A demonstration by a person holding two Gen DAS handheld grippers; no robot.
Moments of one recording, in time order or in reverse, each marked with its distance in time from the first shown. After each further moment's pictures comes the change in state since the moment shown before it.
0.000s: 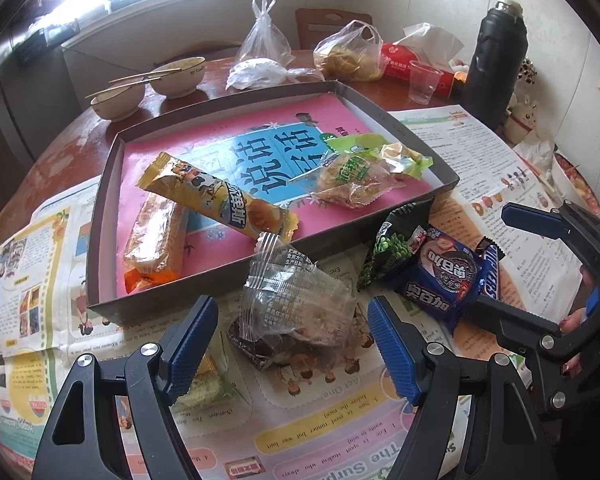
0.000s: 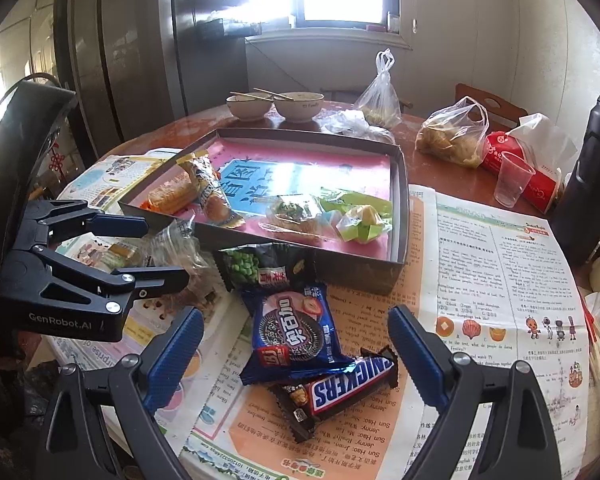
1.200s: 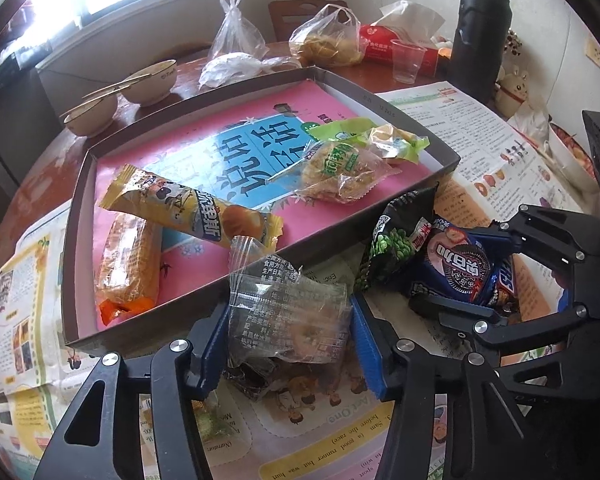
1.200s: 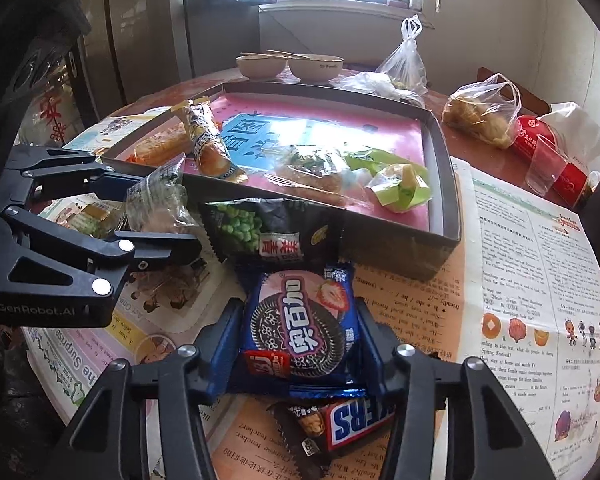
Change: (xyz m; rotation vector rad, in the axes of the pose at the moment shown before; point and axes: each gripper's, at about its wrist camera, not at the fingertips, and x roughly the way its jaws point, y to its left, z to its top) left arm 0.024 -0.009 0.006 0.098 0.013 -0.015; right arm 0.051 0.009 -0.009 -0.055 0.096 0.020
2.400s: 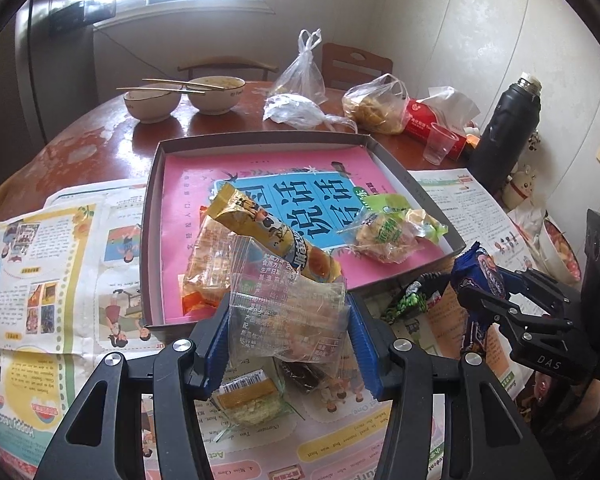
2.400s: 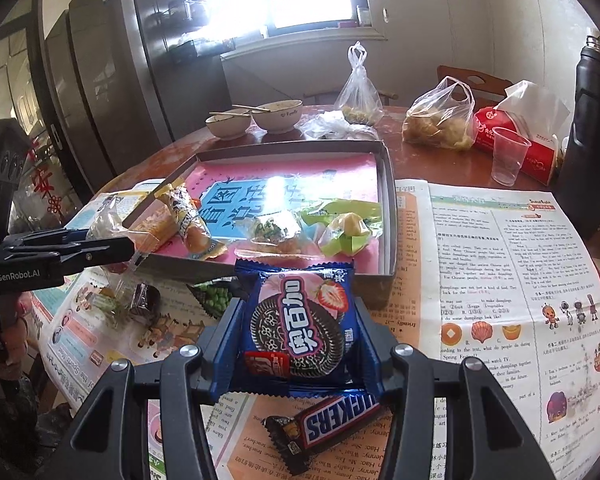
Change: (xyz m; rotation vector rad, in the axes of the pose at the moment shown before) left arm -0.053 0.061 -0.008 -0.258 -0.141 -0.053; right arm -0.043 -0.031 0.013 0.198 -0.136 0.026
